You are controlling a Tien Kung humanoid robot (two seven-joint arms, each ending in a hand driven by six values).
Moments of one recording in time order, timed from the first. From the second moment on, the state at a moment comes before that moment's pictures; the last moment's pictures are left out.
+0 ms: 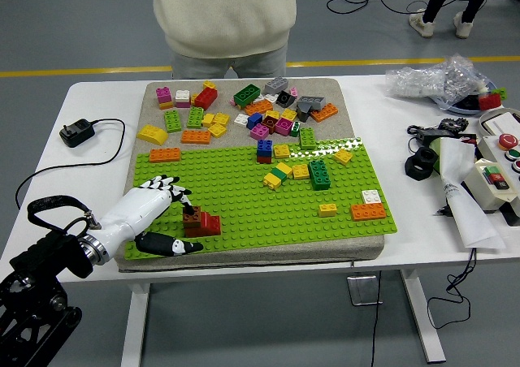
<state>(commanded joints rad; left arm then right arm) -0.12 0.29 -1.18 -1.48 2.27 -0.10 -0.08 0.08 -0.14 1.53 0.18 -1.54 0.04 -0.07</state>
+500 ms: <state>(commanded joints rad) -0.11 0.29 -1.17 -1.48 2.27 -0.10 -0.07 0.08 -0.14 1.53 0.18 -1.55 0.04 -0.07</state>
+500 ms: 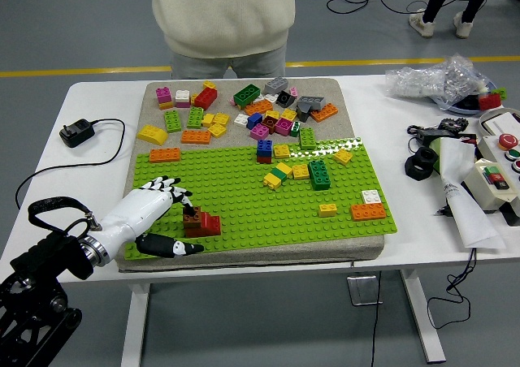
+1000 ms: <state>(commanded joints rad) -0.11 0.29 -1.18 -1.46 2.27 -0.11 -0.07 0.08 -0.14 1.53 0.18 -1.55 0.04 -0.07</state>
